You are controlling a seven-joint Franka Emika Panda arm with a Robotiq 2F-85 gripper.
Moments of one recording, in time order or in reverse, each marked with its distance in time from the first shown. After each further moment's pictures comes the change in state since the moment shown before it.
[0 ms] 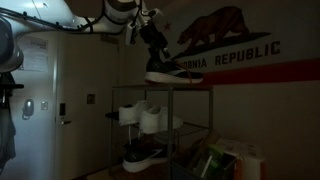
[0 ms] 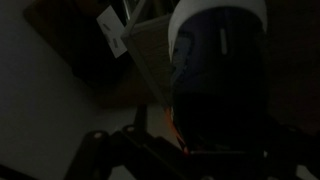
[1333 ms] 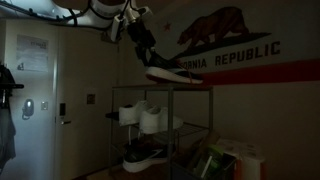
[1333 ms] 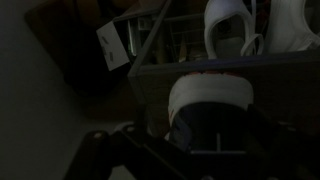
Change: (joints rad) arm -0.009 -0.188 0.032 -0.231 0.029 -0.032 -0.117
